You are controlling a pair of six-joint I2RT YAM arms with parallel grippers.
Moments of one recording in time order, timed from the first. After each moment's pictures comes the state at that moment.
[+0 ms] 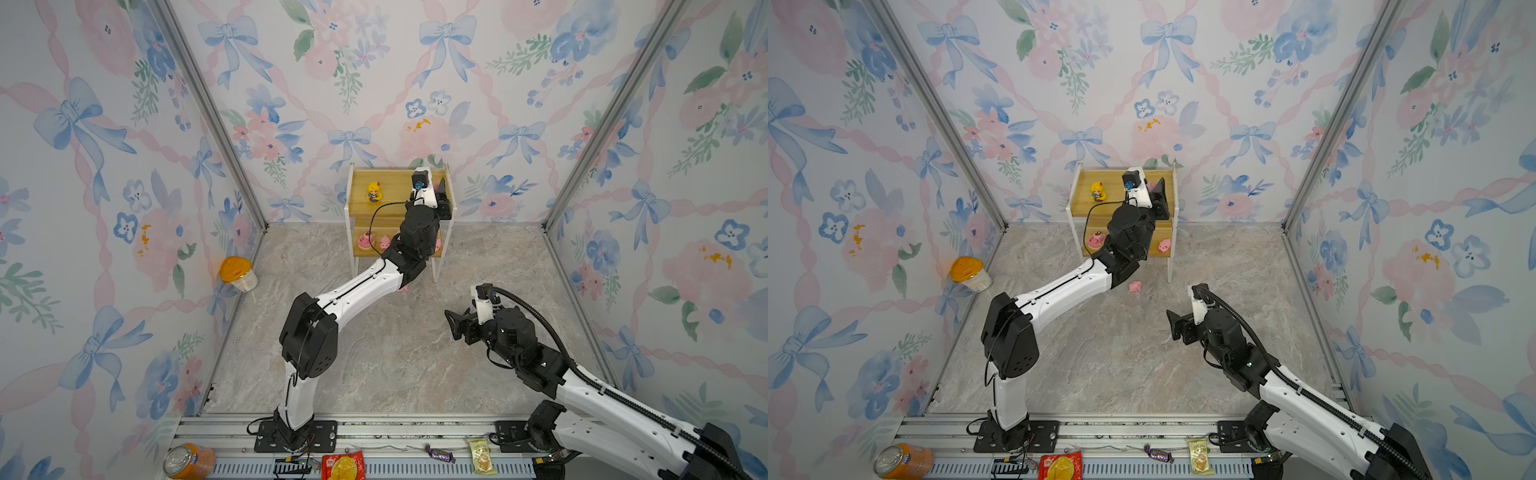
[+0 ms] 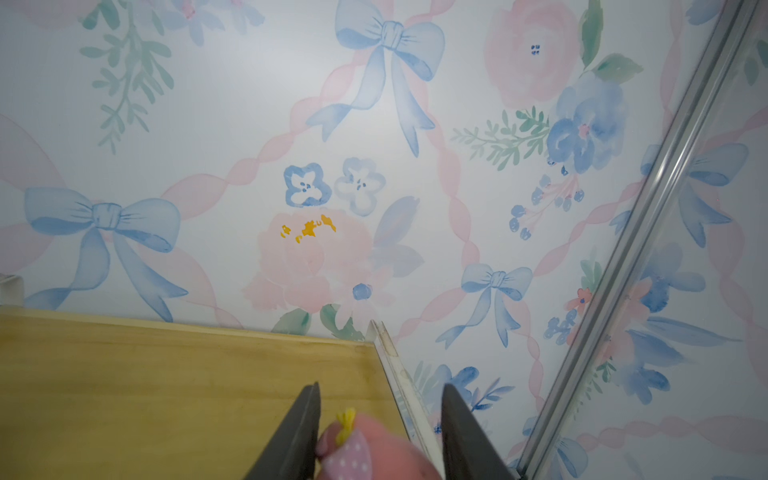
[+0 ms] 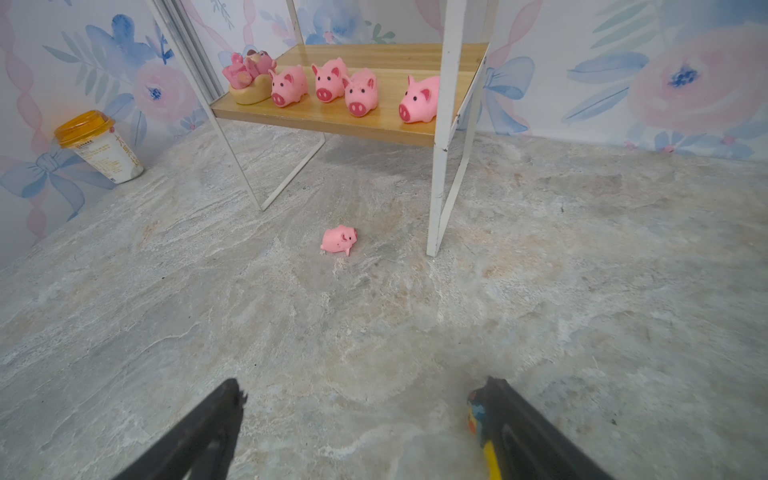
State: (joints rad) left arm -0.77 2.01 1.84 0.48 -0.57 -0.12; right arm 0.73 0.86 0.50 -0.01 0.21 0.23
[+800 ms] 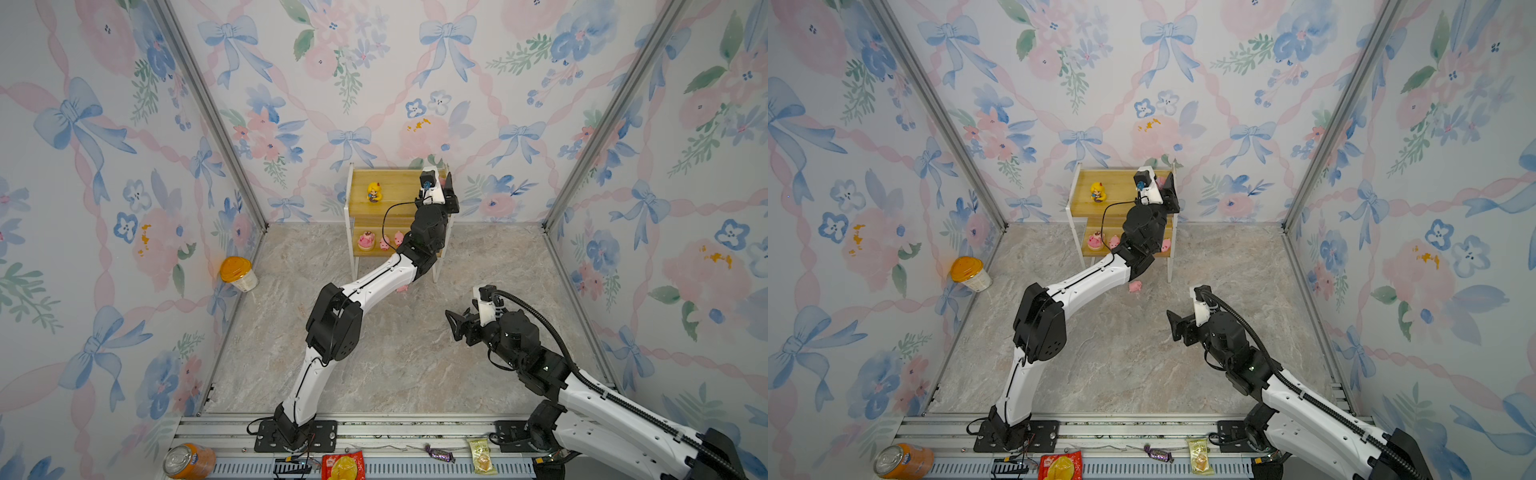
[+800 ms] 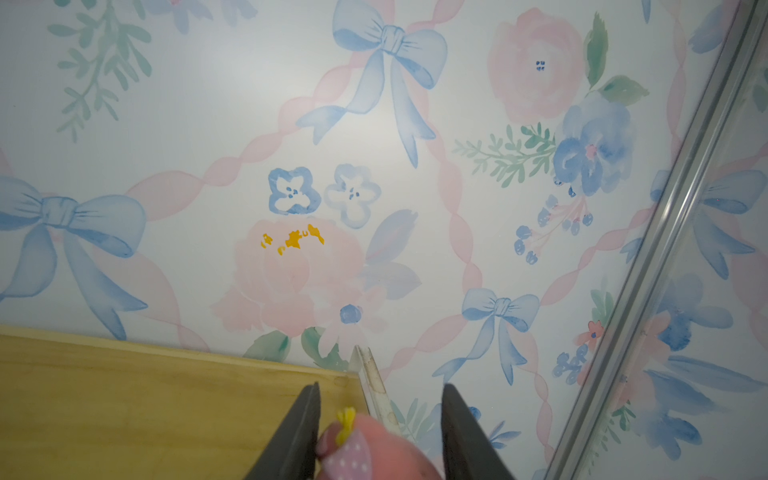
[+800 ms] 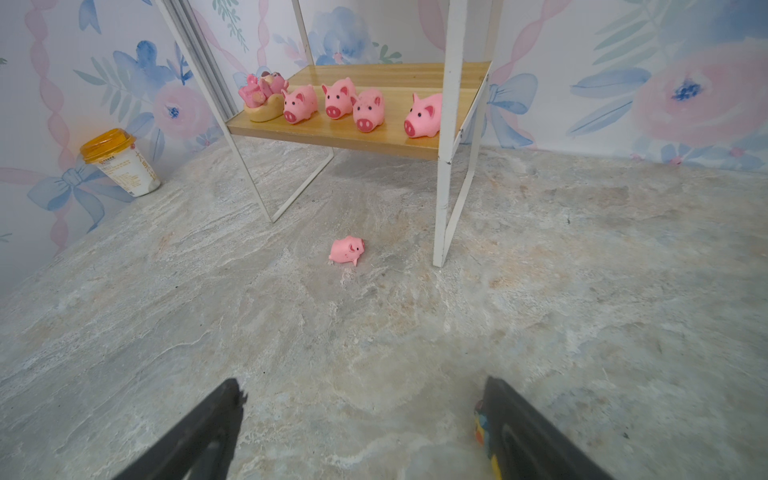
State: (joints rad) left arm -0.76 2.19 1.98 0.63 -0.57 -0.11; right arm 0.73 0.83 0.47 0.03 0.19 0.23
